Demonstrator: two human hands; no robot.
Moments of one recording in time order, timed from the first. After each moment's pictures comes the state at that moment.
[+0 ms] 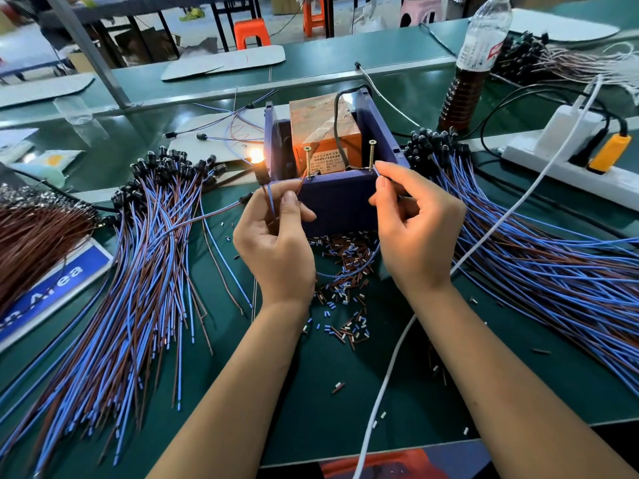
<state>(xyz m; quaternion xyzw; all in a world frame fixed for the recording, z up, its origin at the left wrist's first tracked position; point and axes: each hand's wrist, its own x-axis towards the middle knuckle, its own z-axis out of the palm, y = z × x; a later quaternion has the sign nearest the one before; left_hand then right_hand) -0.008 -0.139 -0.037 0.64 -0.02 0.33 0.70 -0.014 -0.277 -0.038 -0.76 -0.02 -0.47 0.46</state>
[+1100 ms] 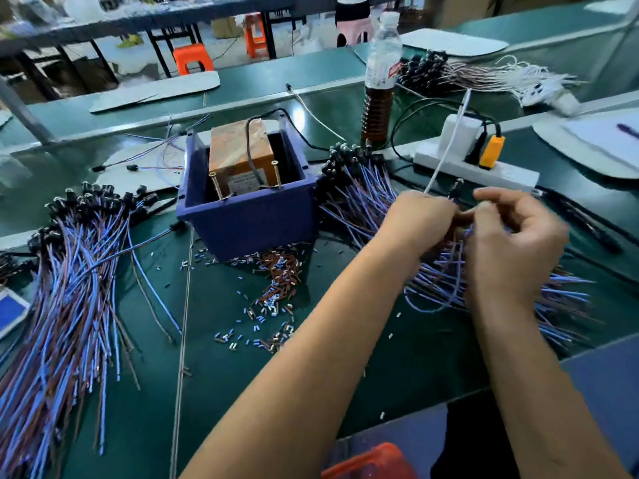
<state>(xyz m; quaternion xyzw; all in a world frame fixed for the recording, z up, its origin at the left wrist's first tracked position) -0.027 -0.339 0.010 0.73 -0.08 -0.29 0.61 -0.093 -0.410 -0.031 -0.67 0.27 -0.48 0.51</state>
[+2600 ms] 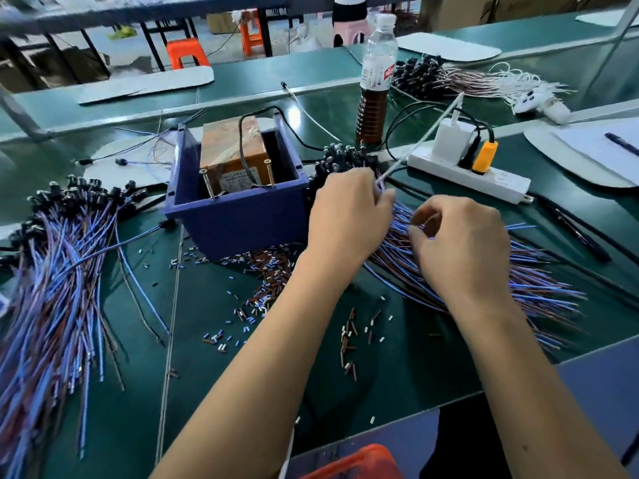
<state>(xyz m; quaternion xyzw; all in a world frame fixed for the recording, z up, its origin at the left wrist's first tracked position) -0.002 -0.288 0.008 0.91 -0.22 0.13 0.34 -0.091 -0.396 -0.003 -0.92 0.21 -0.26 0.21</state>
